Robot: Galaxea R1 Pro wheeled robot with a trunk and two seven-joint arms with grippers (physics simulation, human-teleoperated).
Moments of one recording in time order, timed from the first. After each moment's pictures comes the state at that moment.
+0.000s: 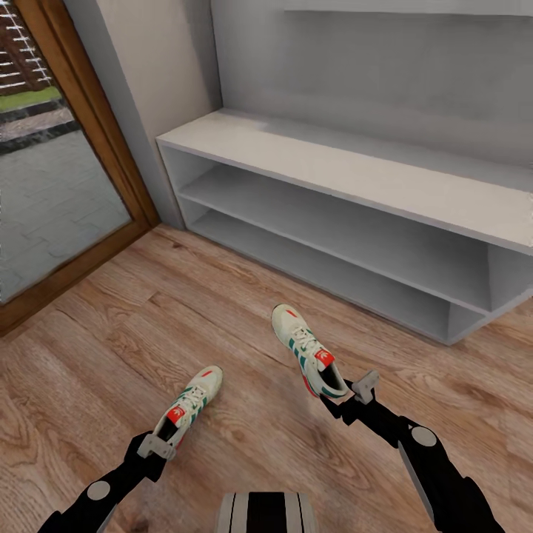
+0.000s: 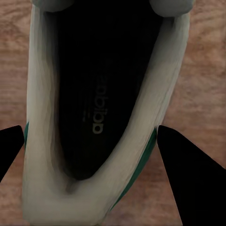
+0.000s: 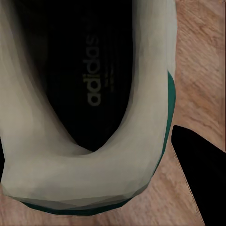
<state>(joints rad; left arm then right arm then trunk) -0.45 0.18 -0.02 -0.43 -0.26 -0.28 -0.27 -0.38 -0.10 -0.06 -1.04 0.14 -0.04 0.62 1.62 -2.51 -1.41</state>
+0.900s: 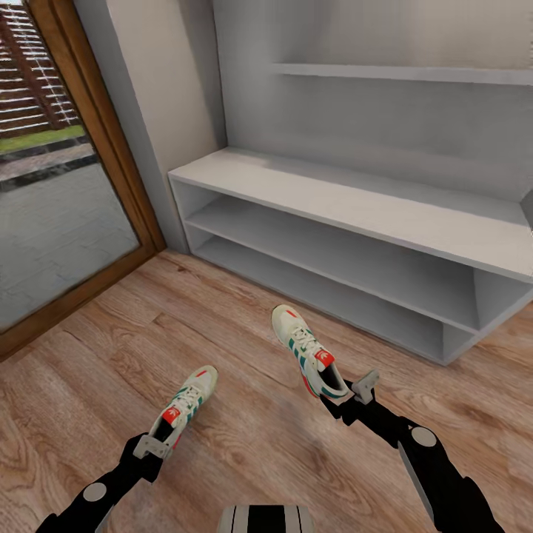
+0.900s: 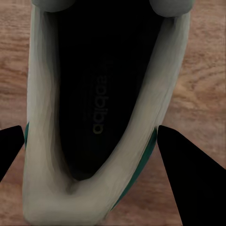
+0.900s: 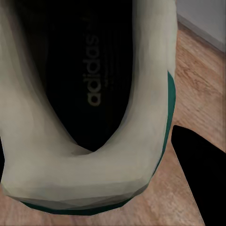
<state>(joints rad) -0.45 0.19 0.01 -0.42 -0.25 -0.28 -0.26 -0.38 -0.10 -0.06 -1.04 0.14 -0.04 0.62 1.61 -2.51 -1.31</state>
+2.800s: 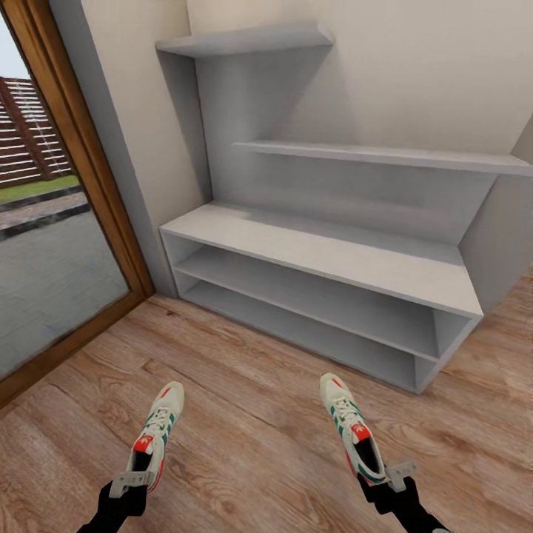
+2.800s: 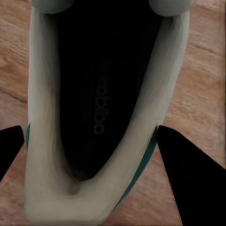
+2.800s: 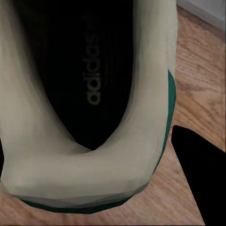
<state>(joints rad) -0.34 0.17 0.05 -0.35 0.08 -0.35 -0.20 -0.37 -0.14 -0.06 -0.34 0.14 -0.39 0.20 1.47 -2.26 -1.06</state>
